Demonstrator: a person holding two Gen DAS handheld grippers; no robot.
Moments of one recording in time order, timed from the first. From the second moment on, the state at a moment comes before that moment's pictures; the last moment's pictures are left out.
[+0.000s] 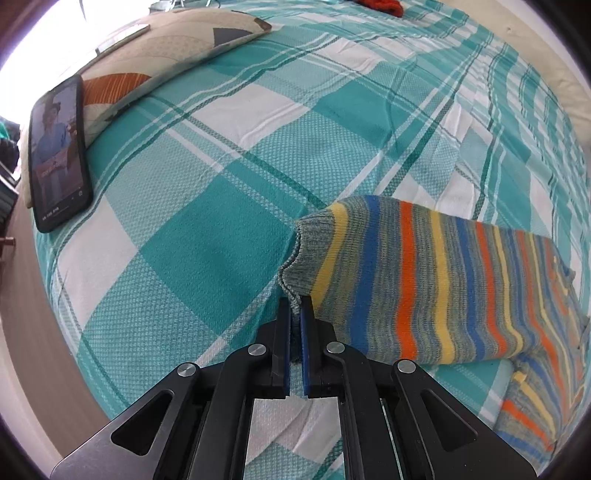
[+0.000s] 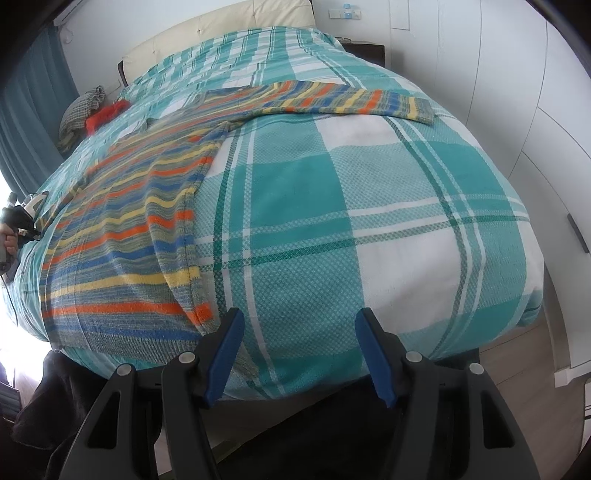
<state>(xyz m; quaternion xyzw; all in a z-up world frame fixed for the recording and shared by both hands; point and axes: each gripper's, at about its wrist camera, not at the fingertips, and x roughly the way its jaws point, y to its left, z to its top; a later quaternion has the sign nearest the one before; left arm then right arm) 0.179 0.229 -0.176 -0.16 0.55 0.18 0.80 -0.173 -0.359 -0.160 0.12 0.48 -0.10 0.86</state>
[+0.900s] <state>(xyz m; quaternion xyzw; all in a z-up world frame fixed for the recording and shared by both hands) -0.004 0.164 -0.190 -0.10 0.52 0.07 0.84 -0.146 -0.390 -0.135 0.15 0.42 -0.14 0.88</state>
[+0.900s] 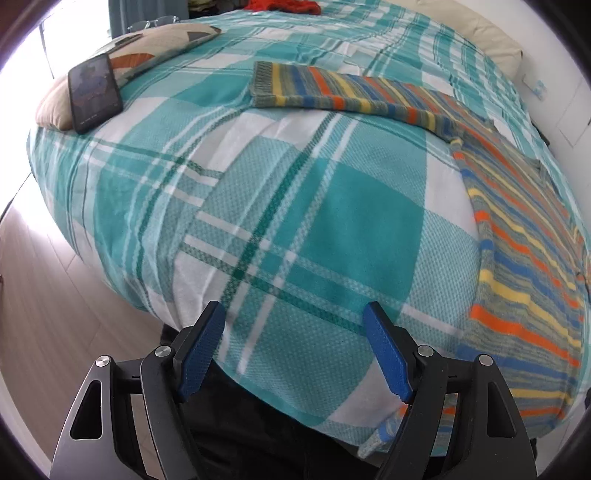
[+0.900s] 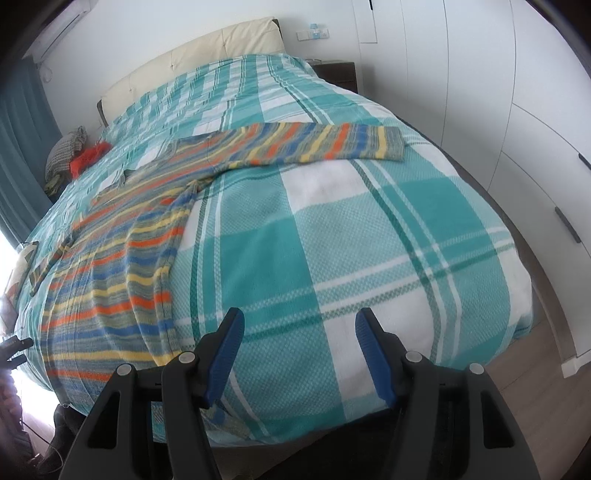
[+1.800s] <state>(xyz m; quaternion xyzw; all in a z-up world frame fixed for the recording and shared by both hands) 0.041 0.126 -0.198 -0.07 0.49 0.07 0.87 -0.096 -0.414 -0.117 0.11 0.39 -0.19 0.90</state>
